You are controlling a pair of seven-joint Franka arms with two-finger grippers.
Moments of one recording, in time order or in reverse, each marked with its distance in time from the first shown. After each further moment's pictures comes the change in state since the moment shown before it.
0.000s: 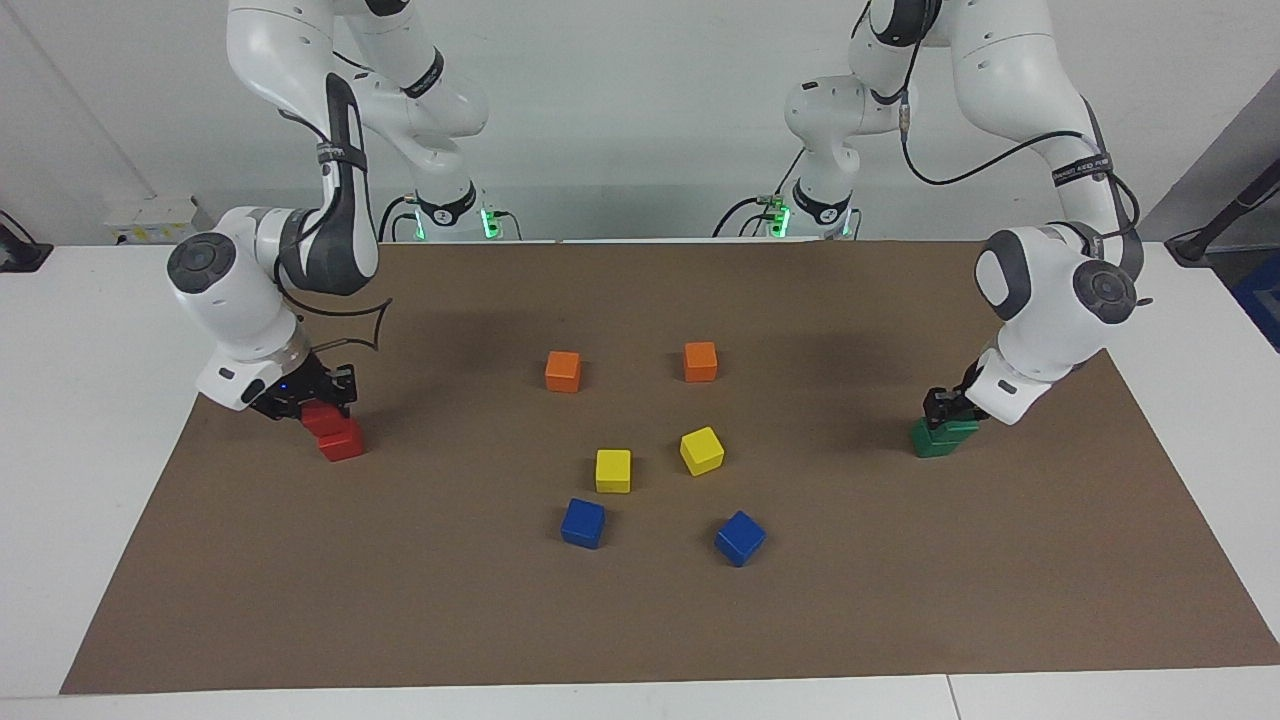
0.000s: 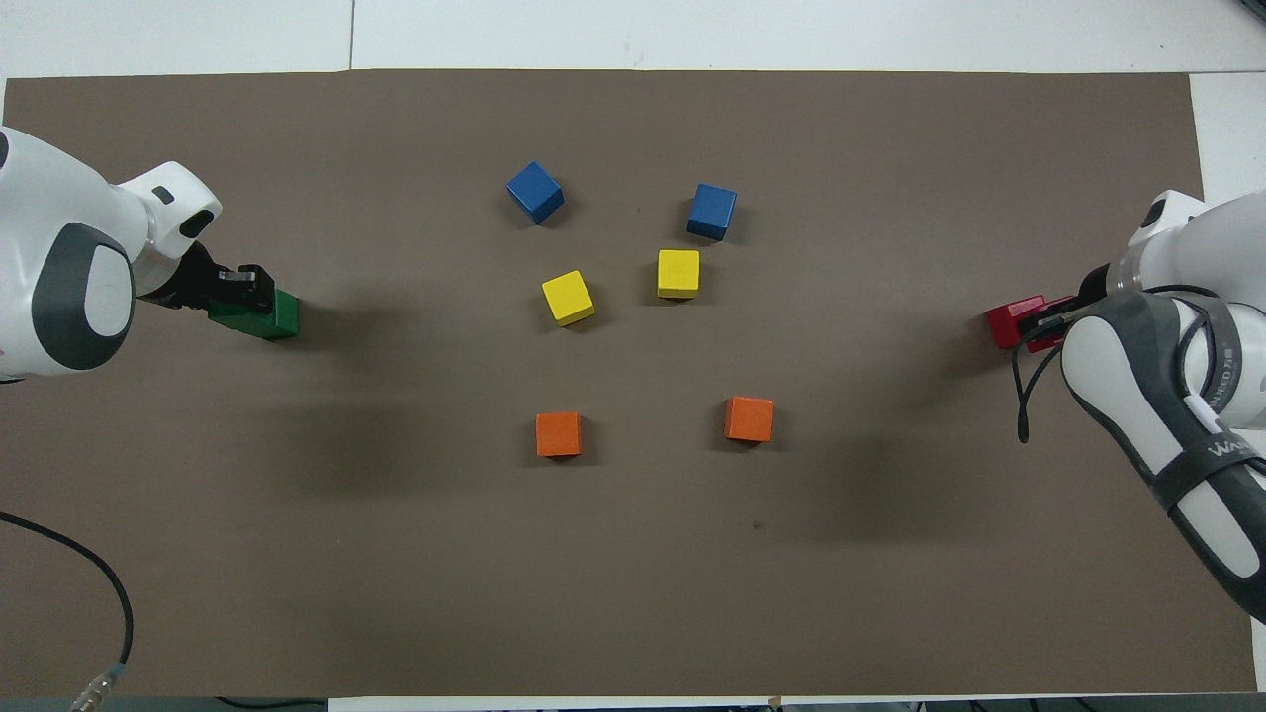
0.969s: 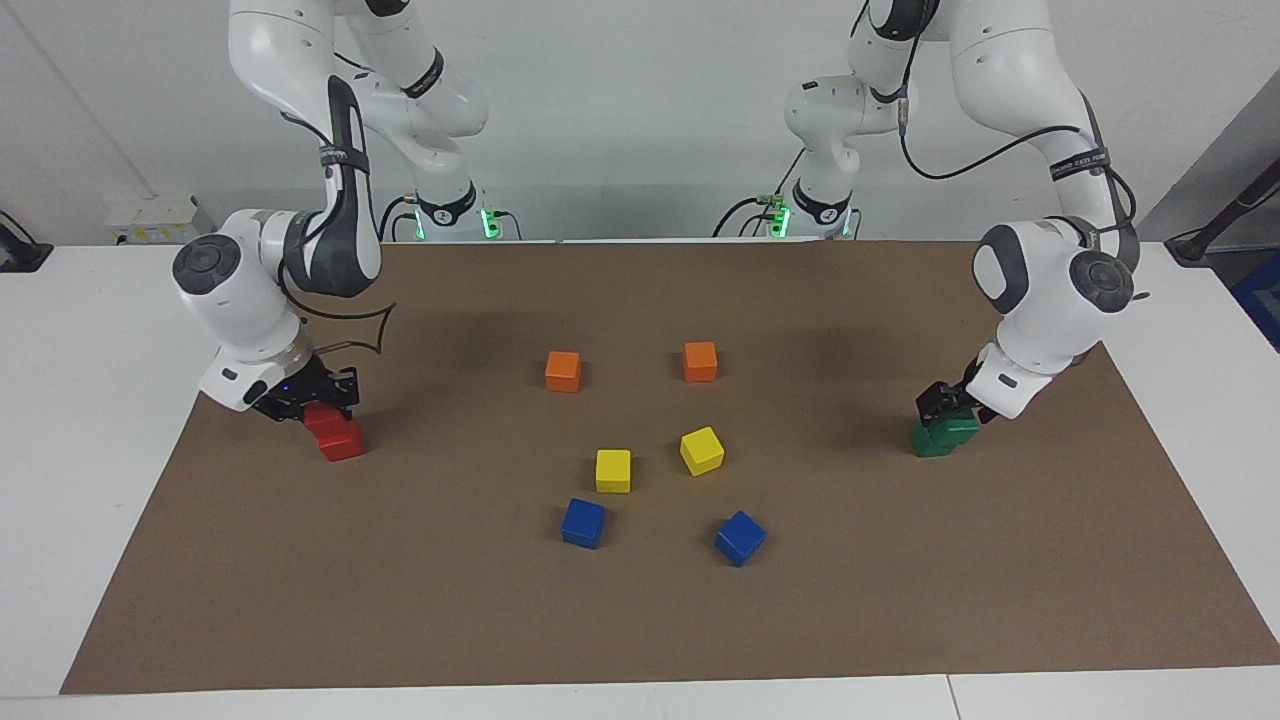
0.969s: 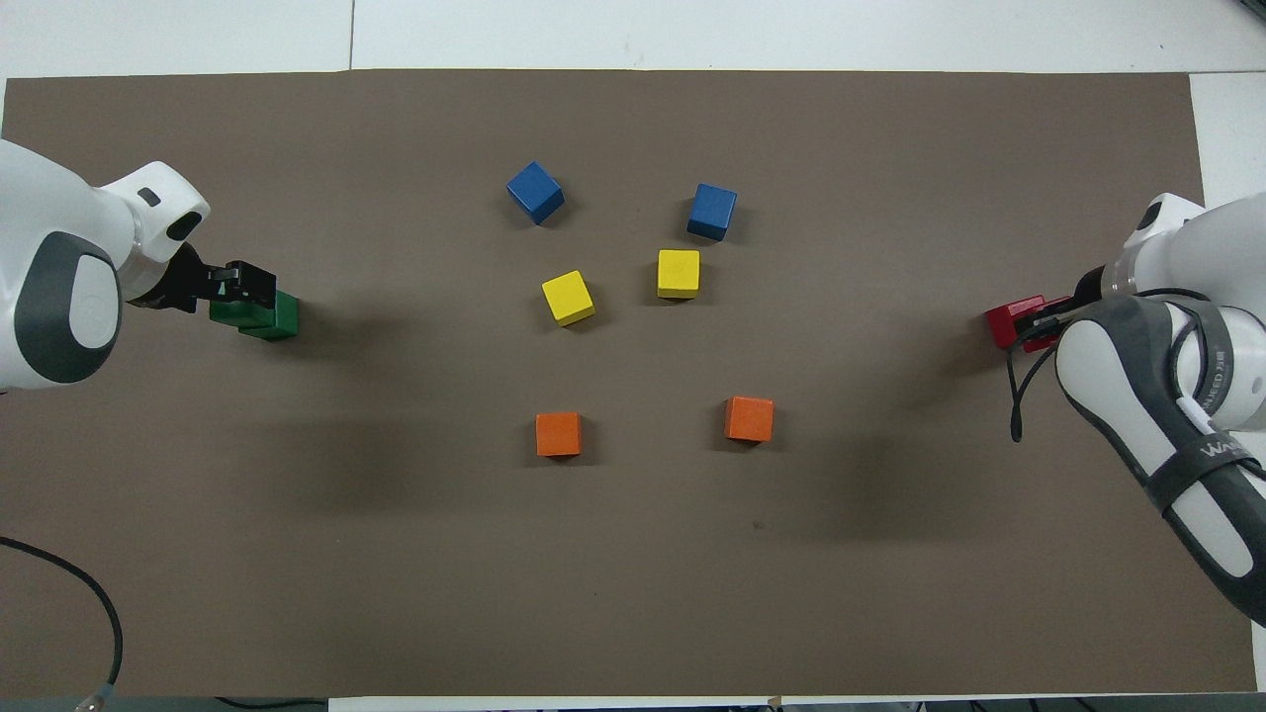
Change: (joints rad) left arm 0.001 -0.062 0.003 -0.030 0.000 -0.001 -0.005; right arm 0.001 0.002 0.001 -0.012 0.000 0.021 0.012
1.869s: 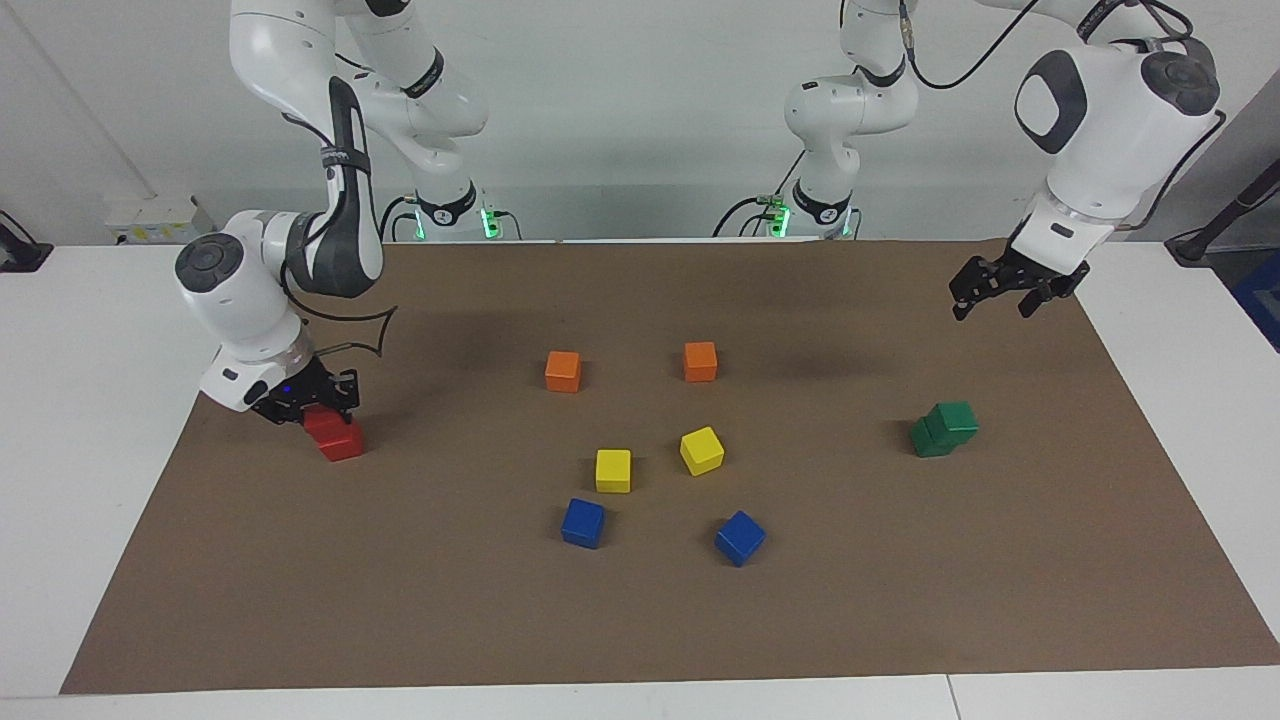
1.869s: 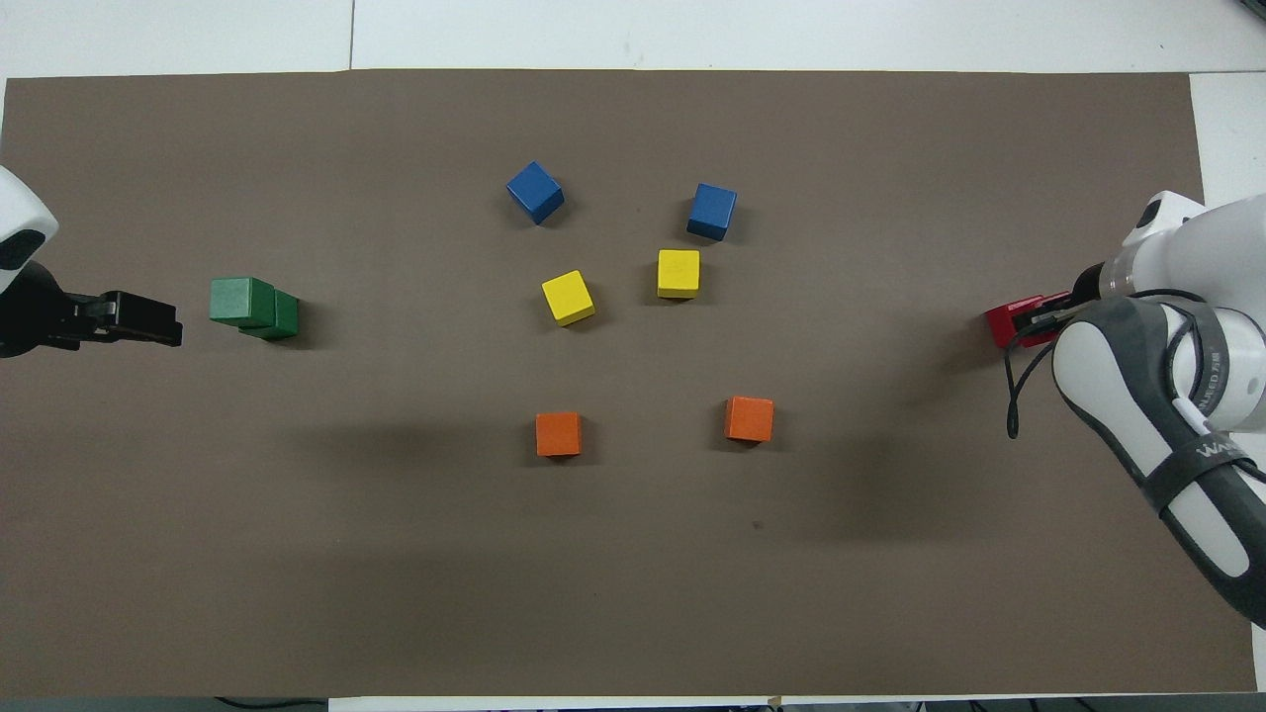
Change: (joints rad) left arm -0.003 -0.303 -0.007 0.021 0.000 -0.303 0.000; right arm 0.002 0.001 0.001 -0.005 0.000 0.031 0.000
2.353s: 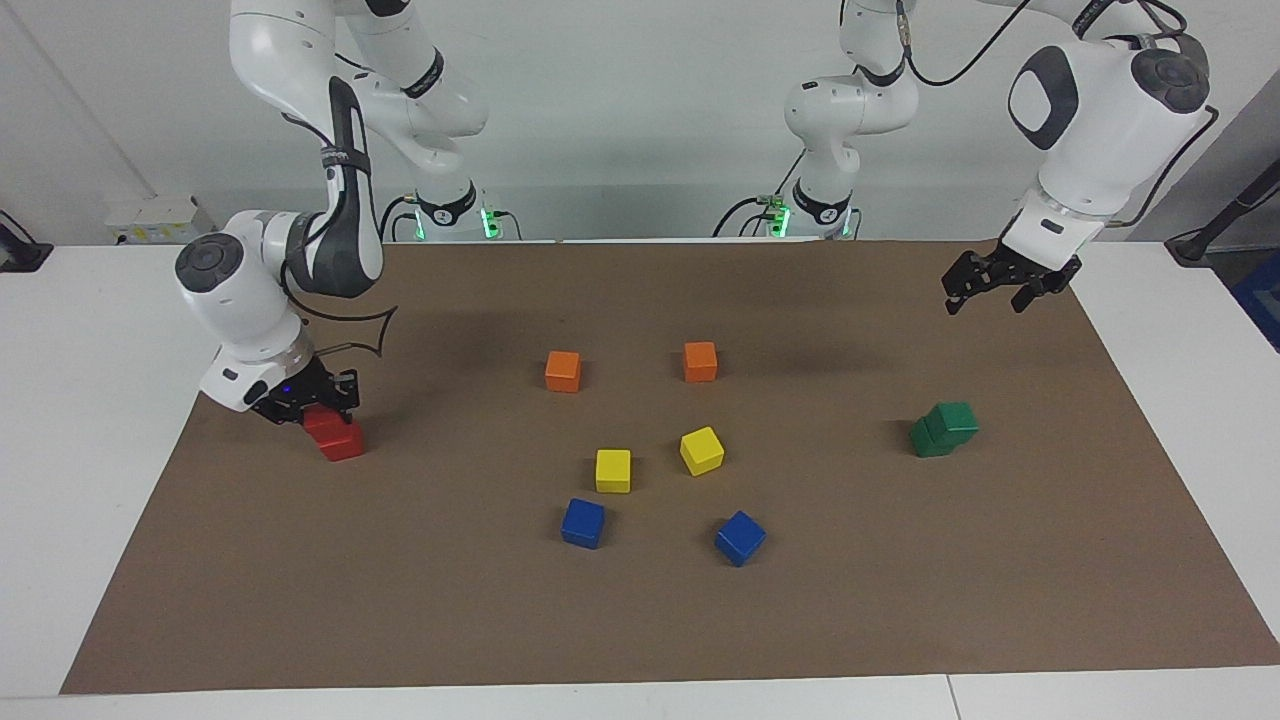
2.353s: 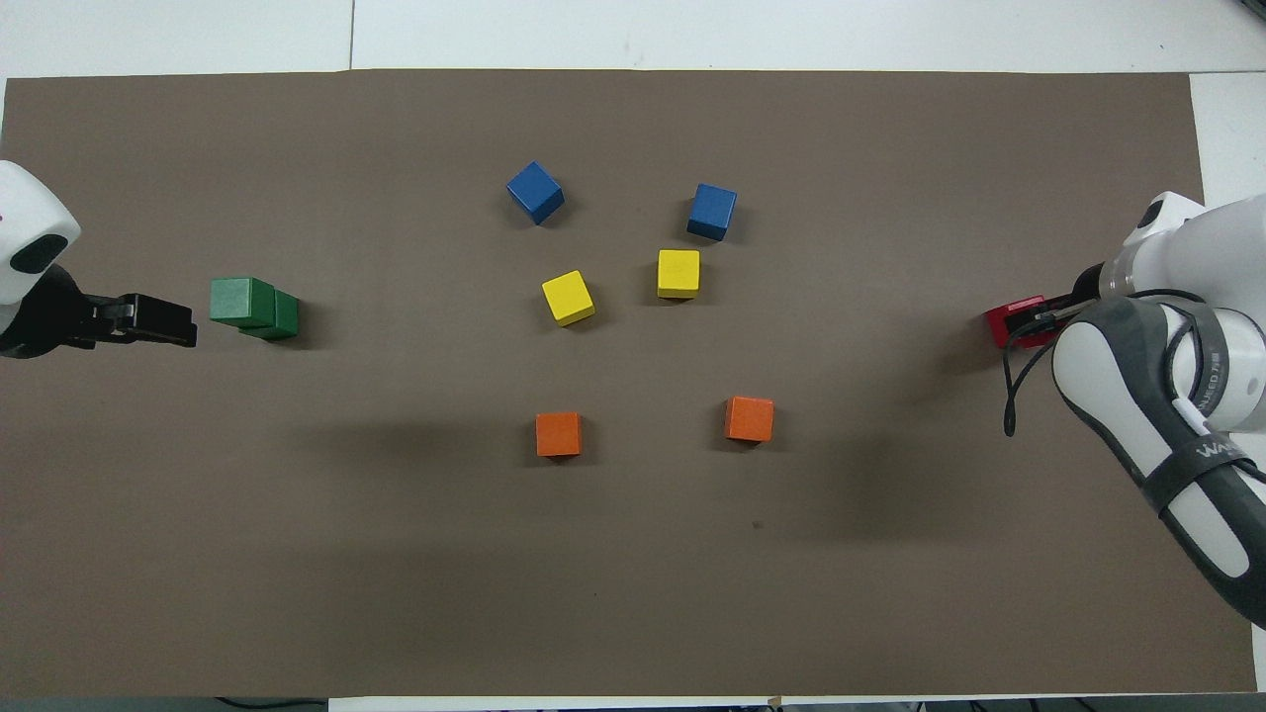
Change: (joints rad) left arm -0.021 -0.001 -0.002 -0.014 0.000 0.020 0.000; right arm 0.000 0.000 0.000 0.000 0.000 0.000 0.027
